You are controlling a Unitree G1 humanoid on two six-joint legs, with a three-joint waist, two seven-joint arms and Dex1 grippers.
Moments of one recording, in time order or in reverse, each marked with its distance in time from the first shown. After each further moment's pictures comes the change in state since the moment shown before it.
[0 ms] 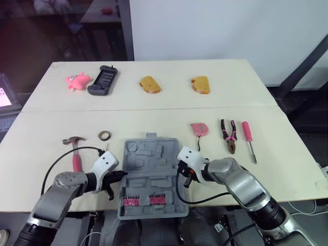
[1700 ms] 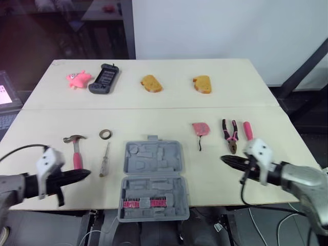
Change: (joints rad) left arm 0.260 0.289 0.528 0.217 -0.275 -0.290 -0.351; right arm 0.543 -0.303 -0.857 0.017 0.376 -0.666 0.242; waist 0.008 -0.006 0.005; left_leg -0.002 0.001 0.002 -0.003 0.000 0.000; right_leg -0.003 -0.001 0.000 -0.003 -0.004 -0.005
